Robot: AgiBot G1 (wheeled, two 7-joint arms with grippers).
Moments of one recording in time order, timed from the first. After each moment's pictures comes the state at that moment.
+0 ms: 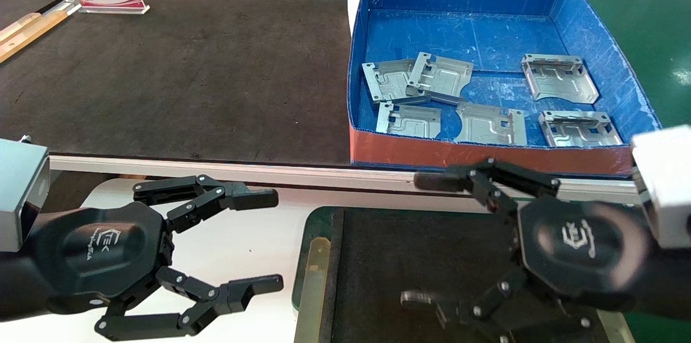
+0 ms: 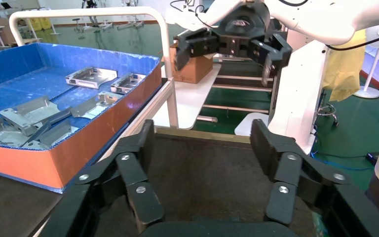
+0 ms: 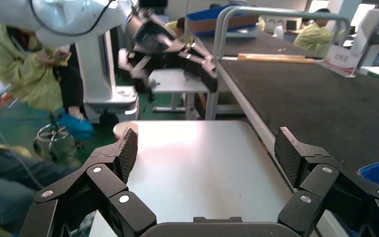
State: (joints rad) left arm -1.10 0.57 0.39 -1.26 0.65 1.45 -0.13; right arm 1.09 -0.62 -0.28 1.28 -0.73 -1.47 0.20
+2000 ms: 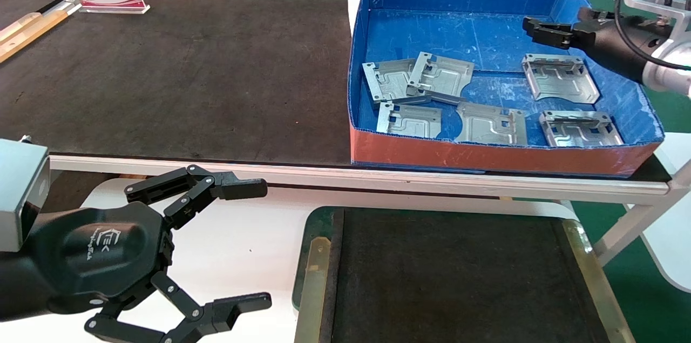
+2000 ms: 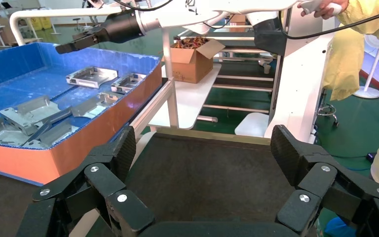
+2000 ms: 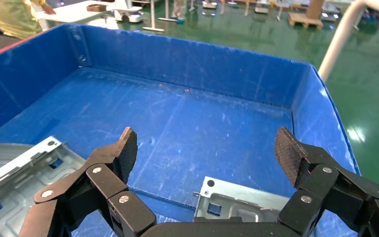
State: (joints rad) left arm -1.10 0.57 0.39 -1.26 0.65 1.45 -0.13; right arm 1.81 -1.05 -0.40 -0.01 -1.16 -0.71 -0.11
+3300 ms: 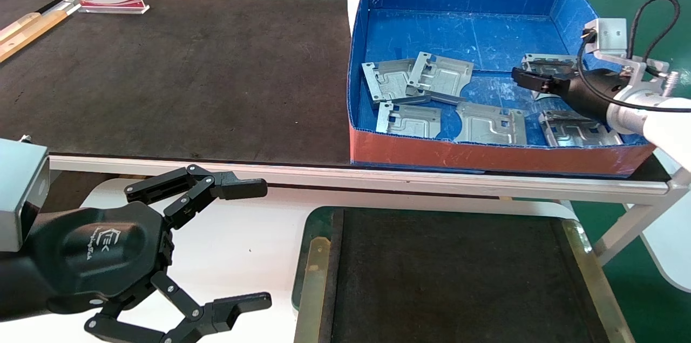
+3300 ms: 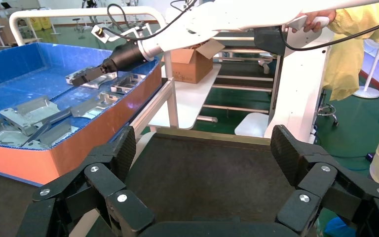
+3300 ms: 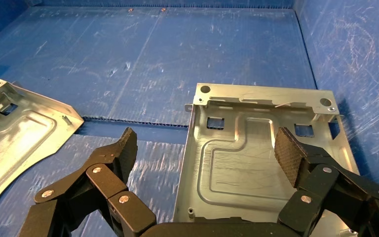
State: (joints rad) left arm -1.10 0.57 0.39 -1.26 0.65 1.45 -0.13; right arm 1.74 -1.12 -0.44 -0.04 -1.22 -0.56 0.10
